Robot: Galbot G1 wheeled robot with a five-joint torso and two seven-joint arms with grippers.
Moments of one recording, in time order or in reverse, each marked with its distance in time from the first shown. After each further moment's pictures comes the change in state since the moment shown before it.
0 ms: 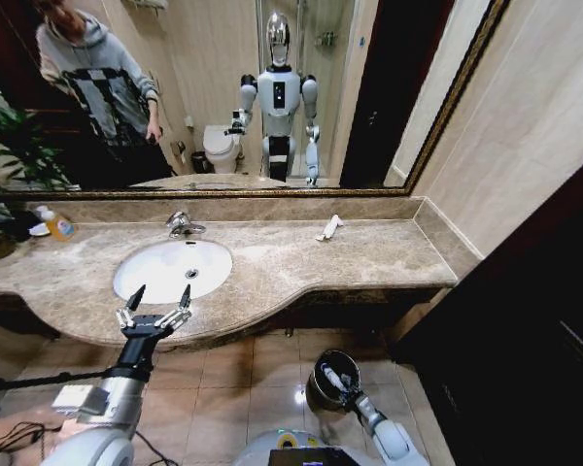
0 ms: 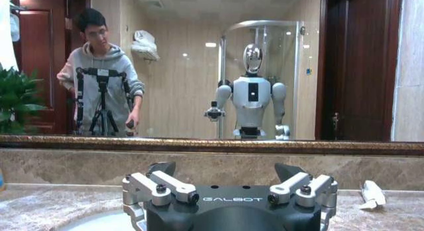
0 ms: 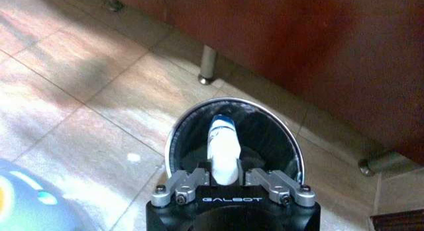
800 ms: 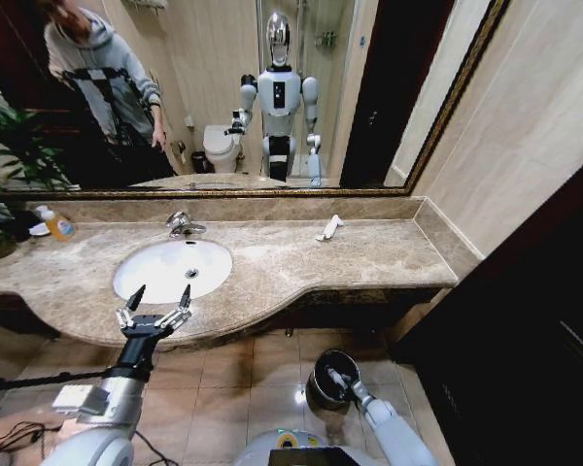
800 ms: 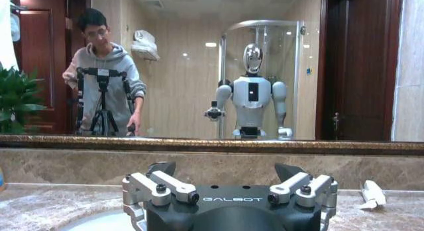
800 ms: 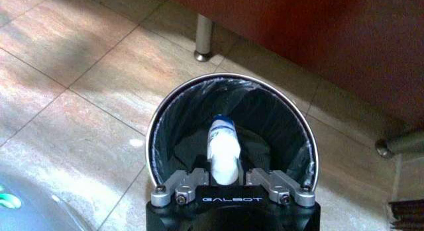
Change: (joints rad) left arm 0.000 0.000 0.000 0.000 0.000 0.000 0.000; right arm 0.252 0.032 -0.003 -0.402 -0.036 0.060 0.016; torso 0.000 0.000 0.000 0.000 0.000
